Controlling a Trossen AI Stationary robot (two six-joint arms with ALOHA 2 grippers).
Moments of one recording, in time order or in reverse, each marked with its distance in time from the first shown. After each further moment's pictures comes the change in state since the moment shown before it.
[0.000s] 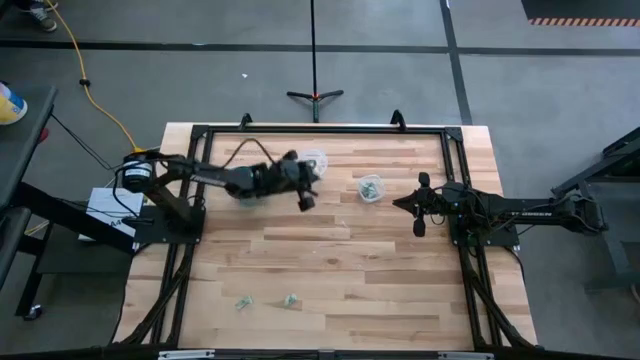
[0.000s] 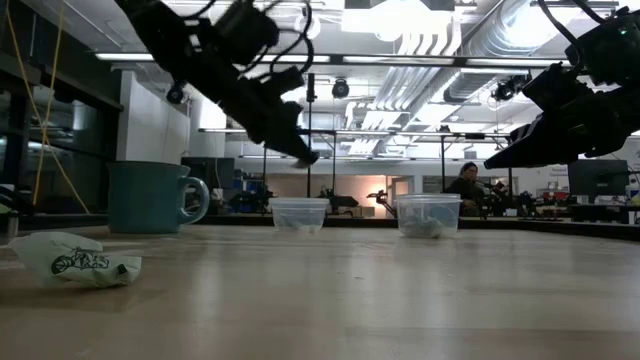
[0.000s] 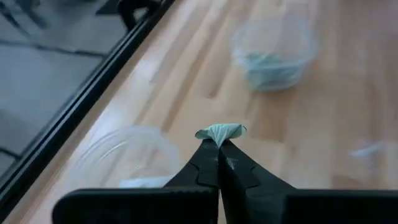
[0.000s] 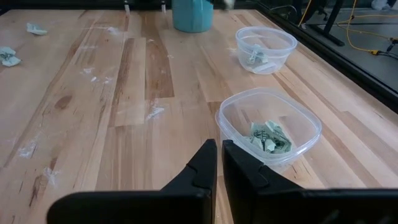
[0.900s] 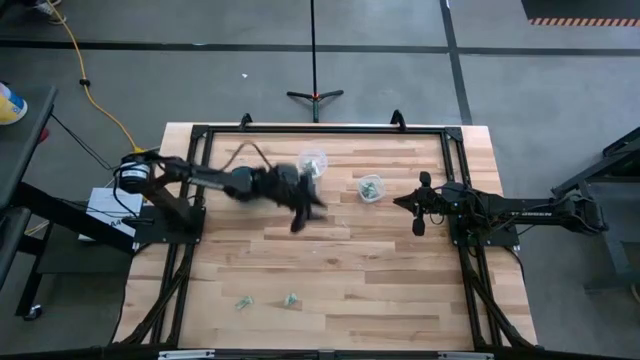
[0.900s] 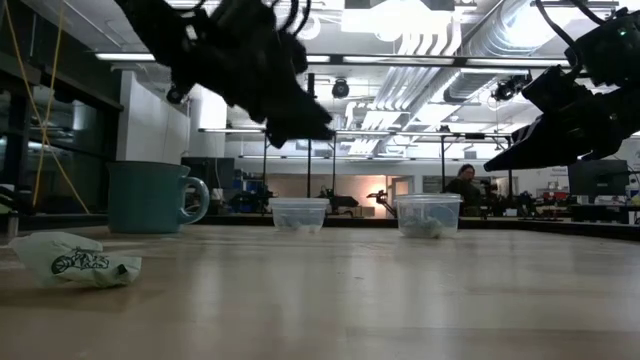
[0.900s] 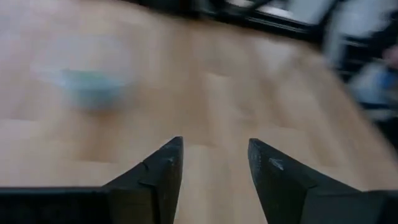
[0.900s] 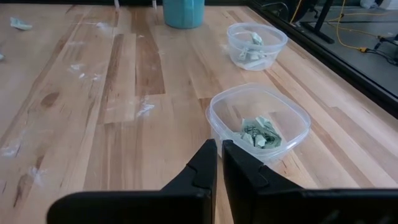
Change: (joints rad) left arm -0.025 -0.018 0.001 0.039 0.593 -0.171; right arm 0.000 0.000 0.000 -0.012 0.034 -0.004
